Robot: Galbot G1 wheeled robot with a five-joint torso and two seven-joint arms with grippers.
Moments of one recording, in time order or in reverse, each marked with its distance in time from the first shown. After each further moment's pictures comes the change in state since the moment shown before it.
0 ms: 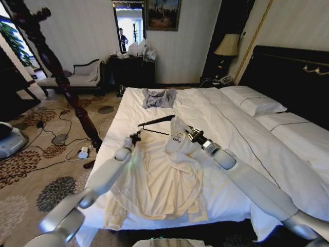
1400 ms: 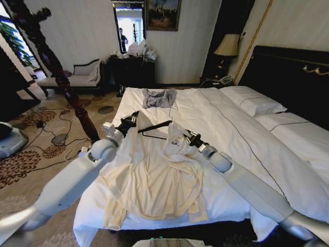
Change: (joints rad) left arm 0.036 0.354 -0.057 -0.703 -0.251 0.174 -0.115; right arm 0.076 0.048 -0.110 -0.003 -0.052 -0.098 0.020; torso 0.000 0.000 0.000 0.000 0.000
